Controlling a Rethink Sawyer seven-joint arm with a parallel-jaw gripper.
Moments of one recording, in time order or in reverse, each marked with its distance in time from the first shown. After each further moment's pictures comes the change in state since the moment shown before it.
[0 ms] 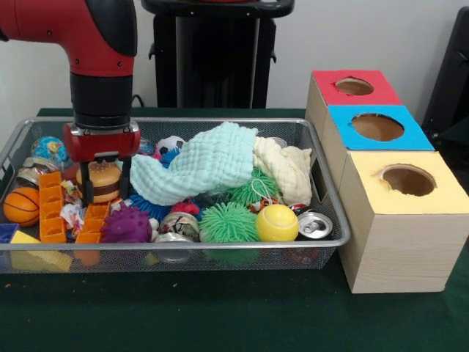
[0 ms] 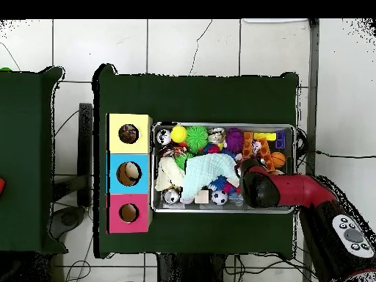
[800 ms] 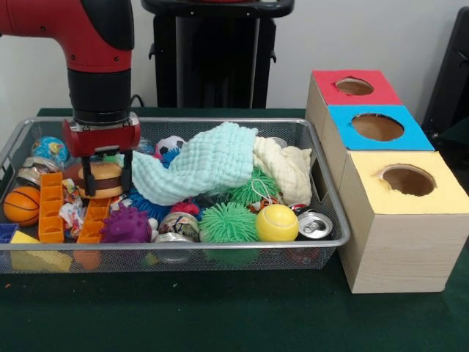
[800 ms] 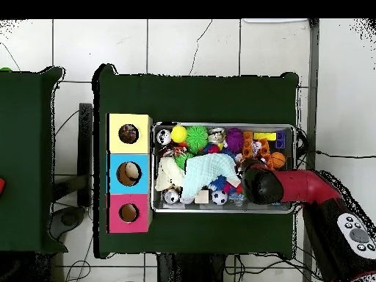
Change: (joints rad) arm -0.031 -0.025 0.071 0.000 0.000 0.150 0.000
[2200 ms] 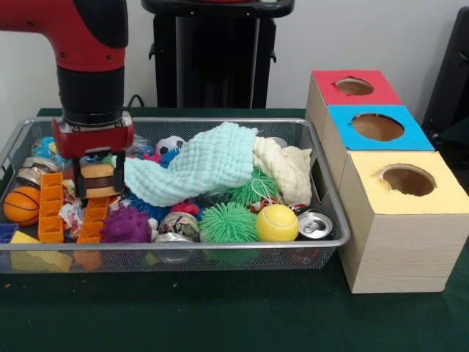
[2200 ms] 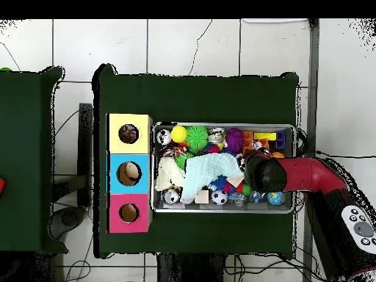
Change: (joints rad) arm 0.001 -0.005 0.045 -0.072 0.003 0.123 0.000
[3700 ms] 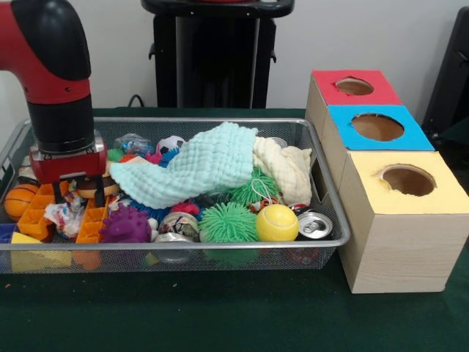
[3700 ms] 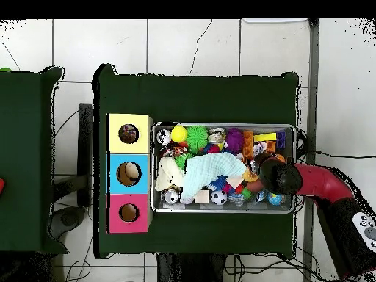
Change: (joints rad) arm -0.152 0.147 0.073 -0.053 -0.006 -0.027 0.000
